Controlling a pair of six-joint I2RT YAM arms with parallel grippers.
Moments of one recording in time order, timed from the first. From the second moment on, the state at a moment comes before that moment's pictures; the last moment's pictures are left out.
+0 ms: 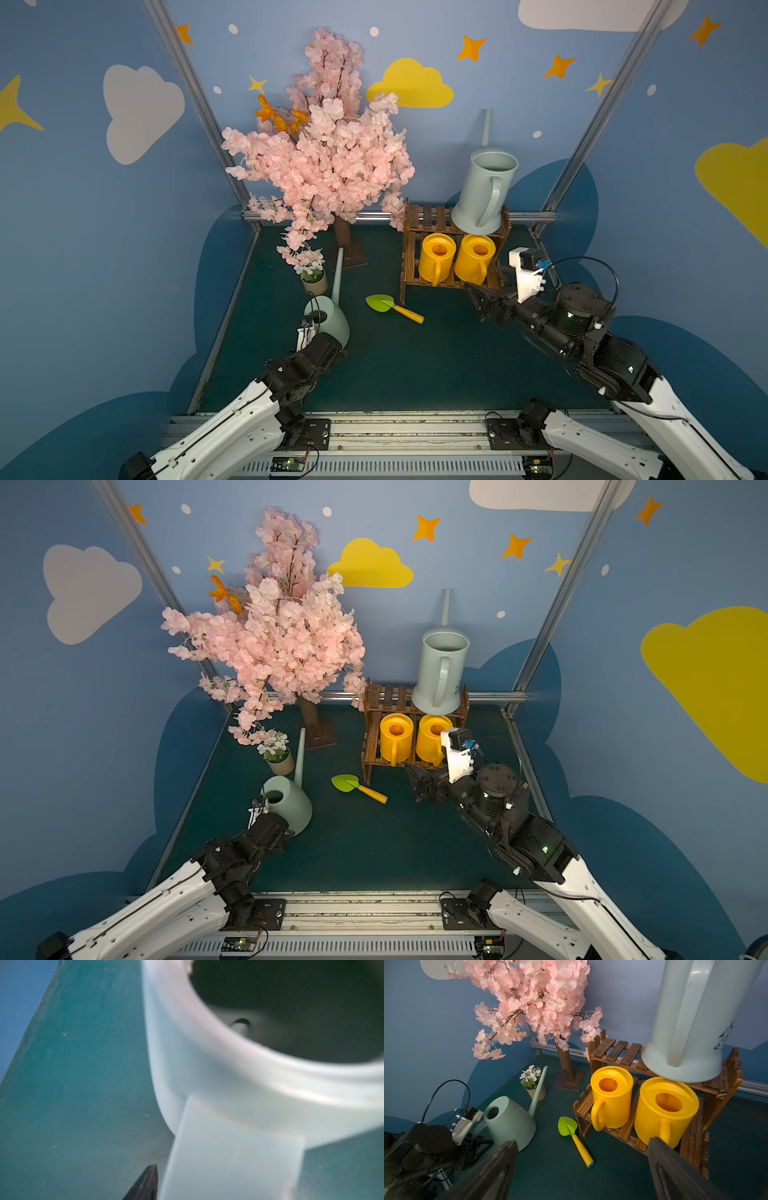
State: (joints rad) left arm -0.70 0.72 0.45 -0.81 -0.56 -0.73; right arm 0.81 0.76 1.15 -0.58 0.17 0.20
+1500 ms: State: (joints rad) left arm -0.72 0.69 0.60 -0.82 -0.28 -0.39; right arm 0.81 0.70 1.14 -0.62 0.19 0.23
